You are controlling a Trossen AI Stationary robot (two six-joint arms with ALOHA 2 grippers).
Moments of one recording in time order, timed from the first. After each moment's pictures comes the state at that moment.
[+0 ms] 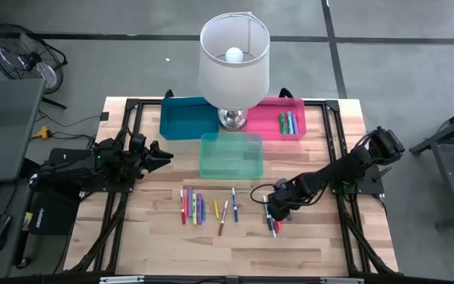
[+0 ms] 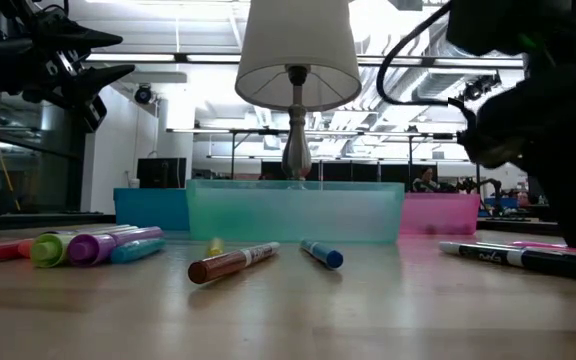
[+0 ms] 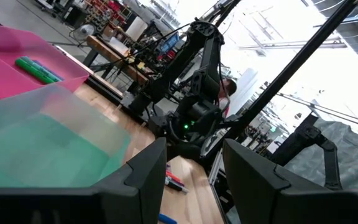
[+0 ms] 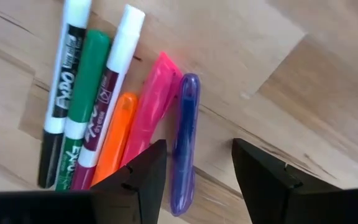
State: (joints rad) left arm 0.18 0.01 0.03 0.15 0.22 -0.71; right arm 0.38 1.61 0.81 -0.61 -0.13 1.40
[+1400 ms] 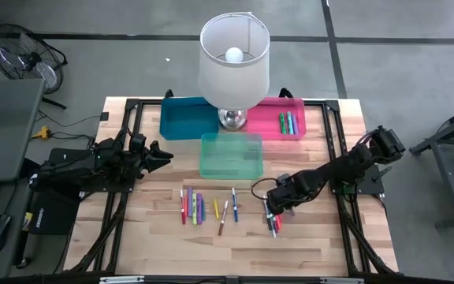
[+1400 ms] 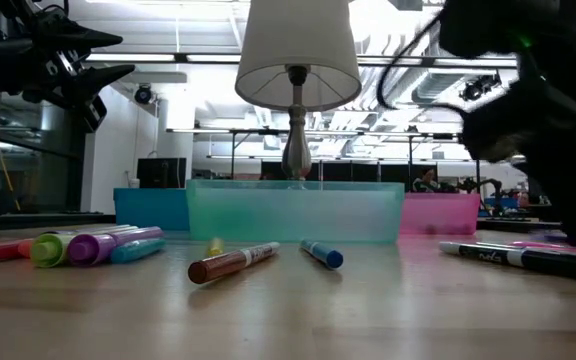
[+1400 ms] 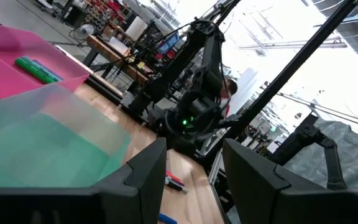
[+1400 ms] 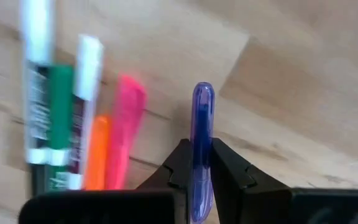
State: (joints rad) left arm 0.18 0.01 0.03 0.15 0.22 -0.71; right arm 0.35 1.60 0.86 -0.74 -0.08 1.52
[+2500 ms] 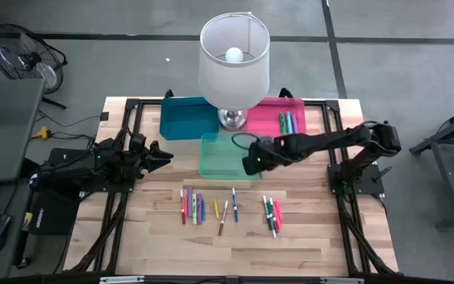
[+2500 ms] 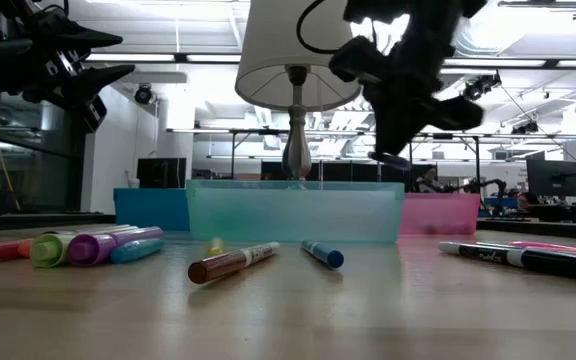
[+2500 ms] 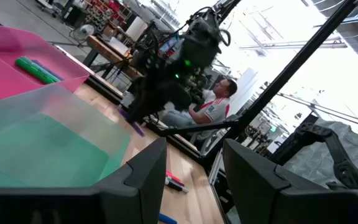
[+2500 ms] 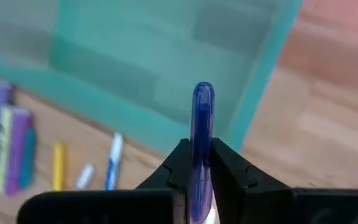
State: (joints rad) left arm 0.18 0.01 0.03 0.15 0.22 -0.71; right arm -0.02 1.60 1.15 -0.72 0.11 1.24
